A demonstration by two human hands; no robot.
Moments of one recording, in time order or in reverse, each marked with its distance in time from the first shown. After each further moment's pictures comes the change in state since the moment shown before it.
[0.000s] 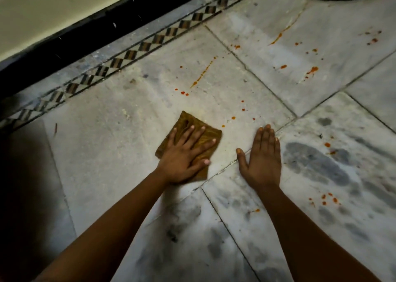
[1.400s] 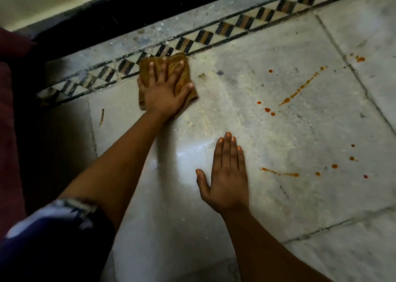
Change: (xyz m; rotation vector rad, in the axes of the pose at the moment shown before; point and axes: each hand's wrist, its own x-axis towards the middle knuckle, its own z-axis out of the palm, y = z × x) left_hand 0.028 -0.260 -0.036 -0.031 0.090 -0.821; right_hand 0.020 -0.228 0.049 0.147 -0.188 -0.417
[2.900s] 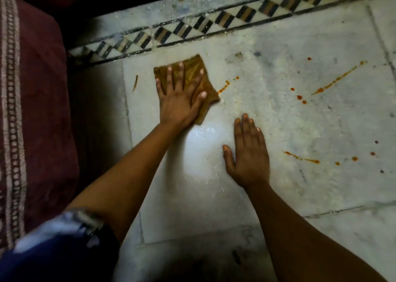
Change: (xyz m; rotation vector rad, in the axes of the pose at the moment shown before) left_hand -0.091 -0.034 0.004 -0.071 -0.013 -0.012; right_hand 0.004 -0.001 -0.002 -0.065 -0.089 -0.112
